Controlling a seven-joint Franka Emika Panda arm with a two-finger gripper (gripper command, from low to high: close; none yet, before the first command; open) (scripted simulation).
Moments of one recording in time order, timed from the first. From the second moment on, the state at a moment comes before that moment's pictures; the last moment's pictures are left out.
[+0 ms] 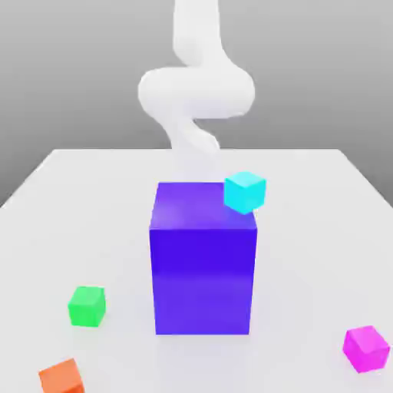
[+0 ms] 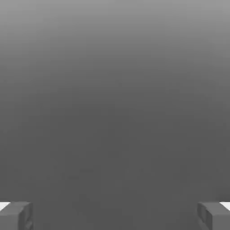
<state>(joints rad) 0.08 -0.72 -0.03 -2.30 0.03 2.32 0.69</state>
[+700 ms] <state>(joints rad) 0.51 -0.01 -0.09 -2.33 0.26 2.53 -0.23</state>
